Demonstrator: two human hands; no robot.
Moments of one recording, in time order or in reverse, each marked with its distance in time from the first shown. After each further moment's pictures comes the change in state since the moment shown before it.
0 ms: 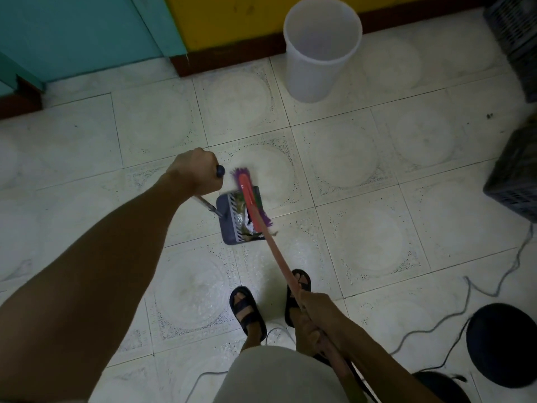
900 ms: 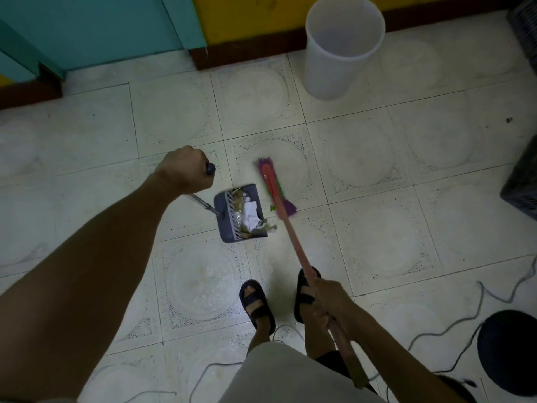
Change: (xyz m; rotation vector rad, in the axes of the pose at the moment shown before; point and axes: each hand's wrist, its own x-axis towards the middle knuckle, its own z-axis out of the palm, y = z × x) left_hand -0.030 -0.076 0.026 -0.005 0.086 -0.061; right_hand 0.014 0.001 0.033 -0.110 0.146 -0.080
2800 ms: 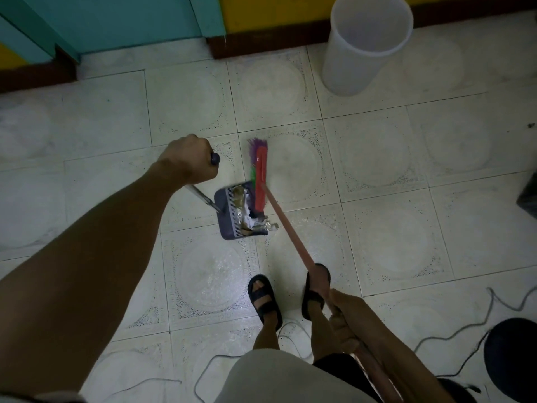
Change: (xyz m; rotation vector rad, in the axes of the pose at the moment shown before) left_hand -0.004 -0.055 0.007 -0.033 0.037 -0.018; right_hand -0.032 0.027 0.009 0.081 -0.210 -0.095
